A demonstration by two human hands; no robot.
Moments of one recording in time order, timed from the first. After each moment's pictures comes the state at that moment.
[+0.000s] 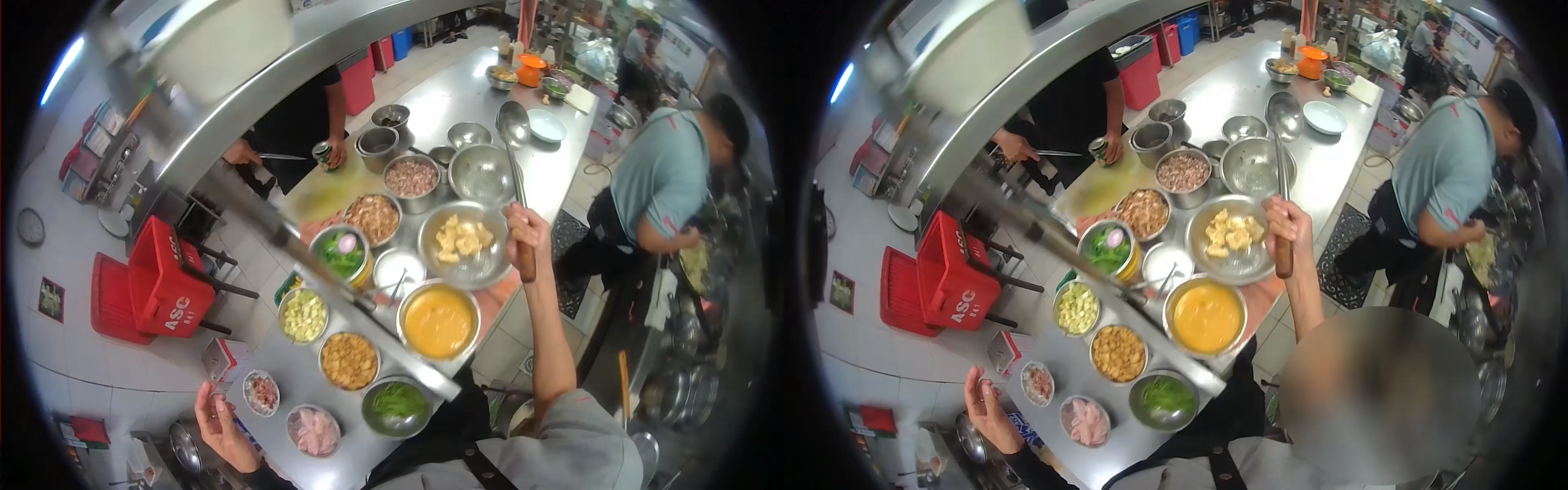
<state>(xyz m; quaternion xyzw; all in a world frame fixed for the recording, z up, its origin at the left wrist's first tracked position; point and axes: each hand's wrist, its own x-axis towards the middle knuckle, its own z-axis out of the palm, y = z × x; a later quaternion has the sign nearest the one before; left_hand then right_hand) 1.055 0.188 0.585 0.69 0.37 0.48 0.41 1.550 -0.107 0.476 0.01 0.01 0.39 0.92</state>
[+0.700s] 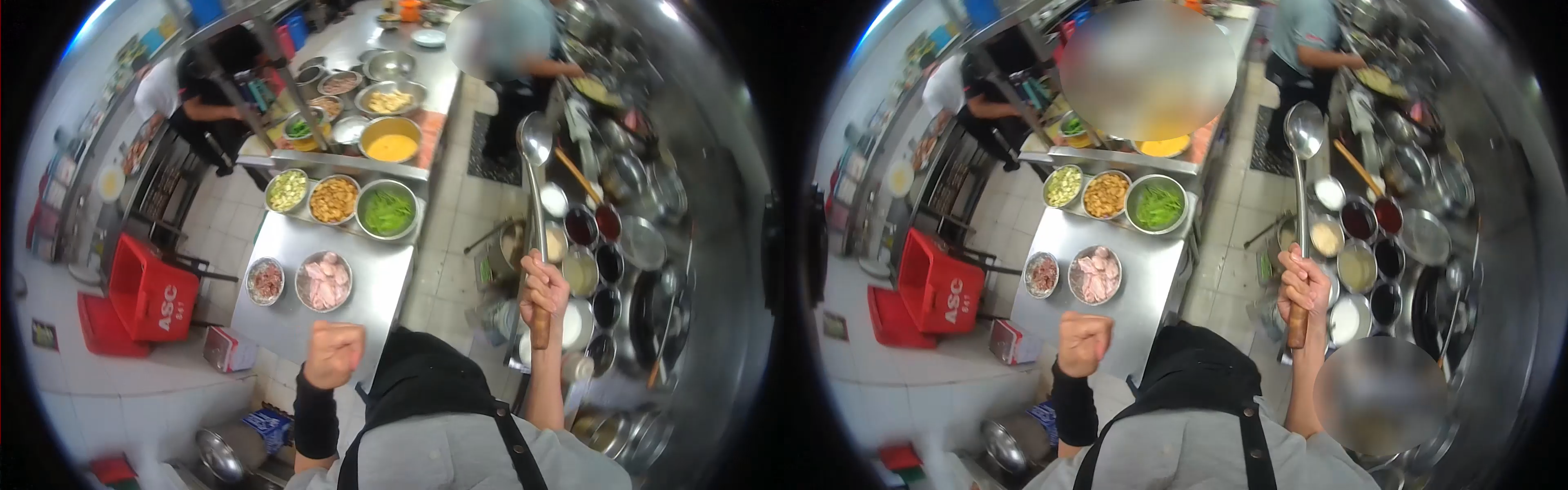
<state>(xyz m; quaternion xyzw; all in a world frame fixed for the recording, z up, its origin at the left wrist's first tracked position) 0.776 0.112 0.562 0.78 -0.18 0.01 0.60 0.846 -0.261 0.496 0.06 0.03 0.16 0.98</state>
